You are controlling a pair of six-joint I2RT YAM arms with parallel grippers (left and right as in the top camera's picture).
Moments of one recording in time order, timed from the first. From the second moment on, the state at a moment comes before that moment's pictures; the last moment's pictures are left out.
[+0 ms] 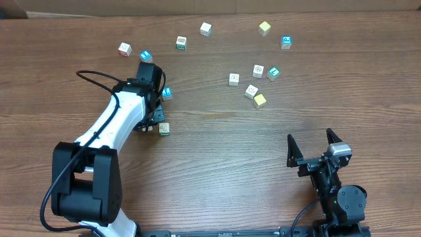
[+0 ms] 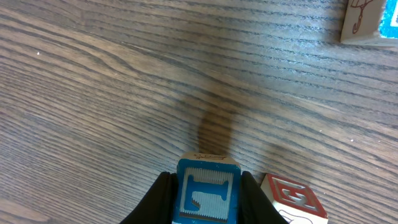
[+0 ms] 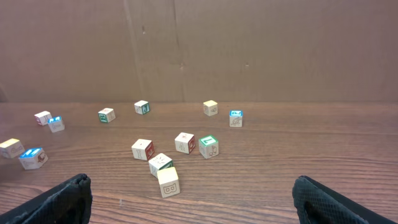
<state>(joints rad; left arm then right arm) -0.18 1.80 1.20 -0.83 -0.24 -0.46 0.11 0.01 0.02 -0.03 -0.06 0.07</state>
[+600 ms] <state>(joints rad) -0.18 1.80 1.16 -0.83 -0.24 -0.46 0.11 0.01 0.02 -0.03 -0.07 0.07</state>
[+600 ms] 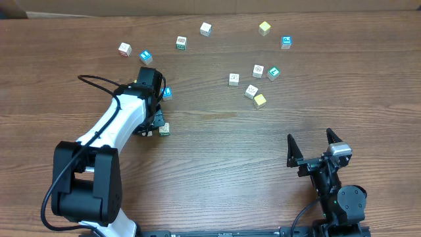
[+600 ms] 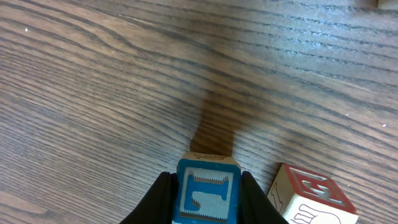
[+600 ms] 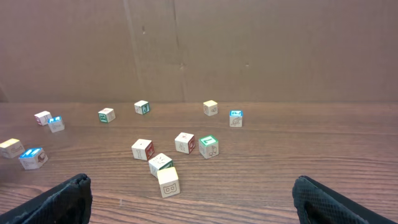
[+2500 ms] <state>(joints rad) -0.18 1.80 1.12 -0.71 -0.24 -0.47 0.11 0.01 0.02 -0.03 -0.07 0.07</state>
